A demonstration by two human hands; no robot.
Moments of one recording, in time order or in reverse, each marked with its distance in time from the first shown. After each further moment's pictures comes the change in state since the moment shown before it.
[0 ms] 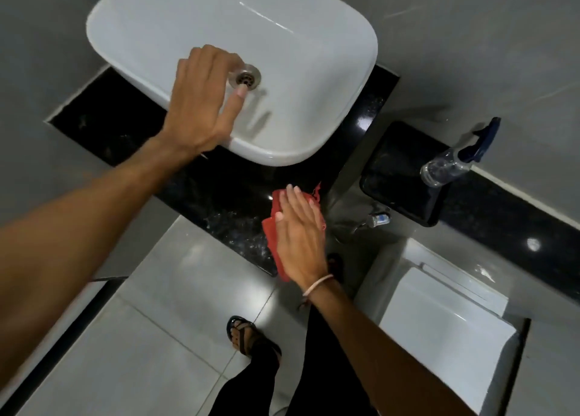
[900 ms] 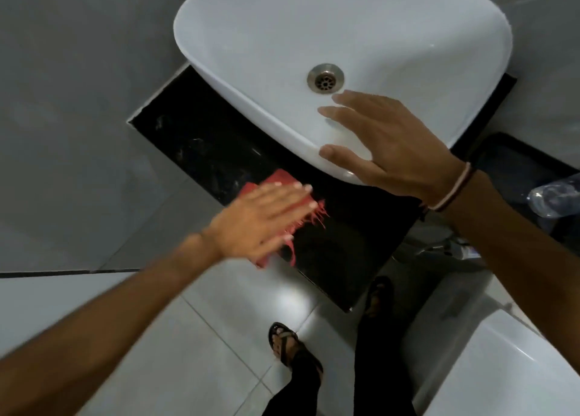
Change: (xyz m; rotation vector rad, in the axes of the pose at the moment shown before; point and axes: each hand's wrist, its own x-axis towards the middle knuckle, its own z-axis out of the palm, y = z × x) left_hand -0.152 -0.088 0.061 0.151 -0.515 0.393; right_hand 0.167 -0.043 -0.067 -0.333 -0.234 -0.615
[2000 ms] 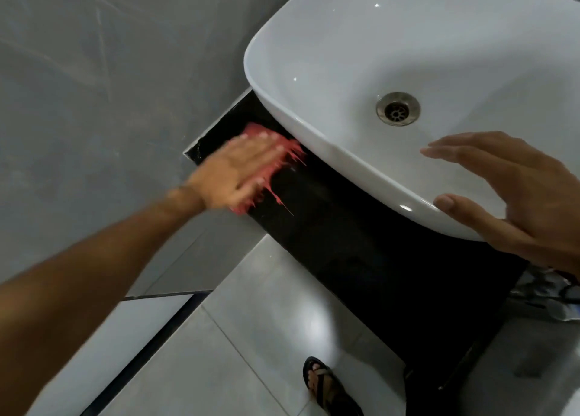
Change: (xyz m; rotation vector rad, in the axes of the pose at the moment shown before) left_hand -0.046 -0.192 -0.027 0.017 0.043 -0.254; right_hand -0.001 0.008 0.003 0.075 0.081 0.028
